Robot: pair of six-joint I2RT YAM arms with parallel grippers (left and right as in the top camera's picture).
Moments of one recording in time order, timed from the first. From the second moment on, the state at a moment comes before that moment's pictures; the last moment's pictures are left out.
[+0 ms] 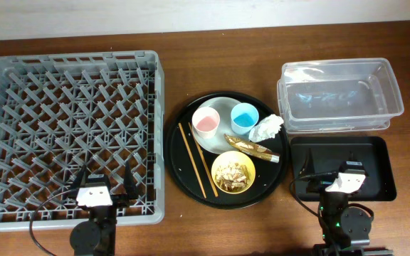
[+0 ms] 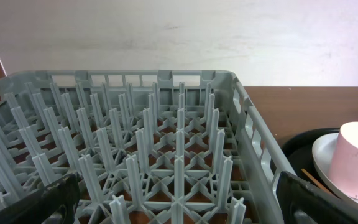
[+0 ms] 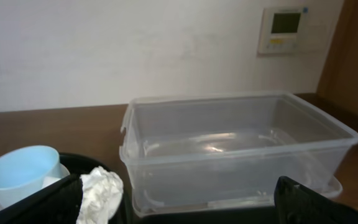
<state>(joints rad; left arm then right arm) 0.01 0.01 0.01 -0.08 -0.03 0.00 0.00 0.01 0.01 -0.02 0.13 0.03</state>
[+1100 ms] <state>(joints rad) 0.01 0.01 0.01 -0.08 -0.03 0.00 0.14 1.21 1.14 -1.14 -0.31 0.20</state>
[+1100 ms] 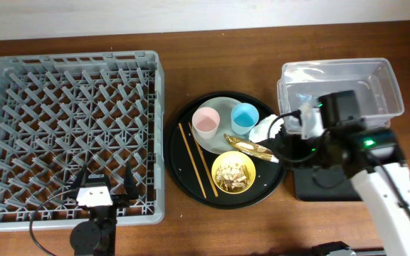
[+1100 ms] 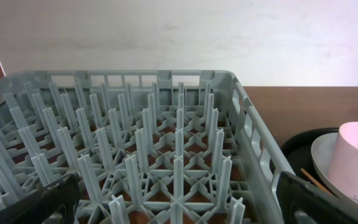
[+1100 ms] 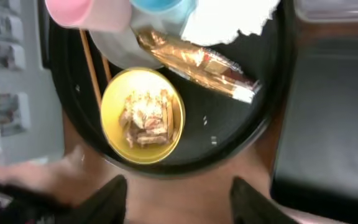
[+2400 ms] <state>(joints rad) 0.01 0.01 0.01 -0.08 -0.03 0.00 0.24 1.48 0.61 -0.21 -0.24 1.08</state>
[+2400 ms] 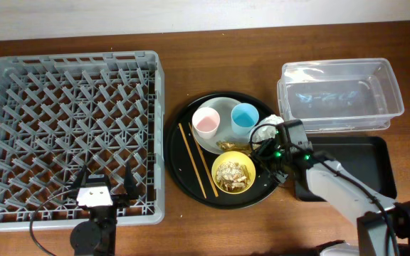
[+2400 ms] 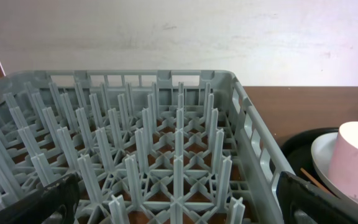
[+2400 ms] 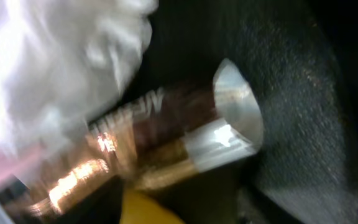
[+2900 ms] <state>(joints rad) 0.01 0.01 0.01 -0.08 -0.03 0.00 0.24 1.44 0.54 -0.02 -0.19 1.15</state>
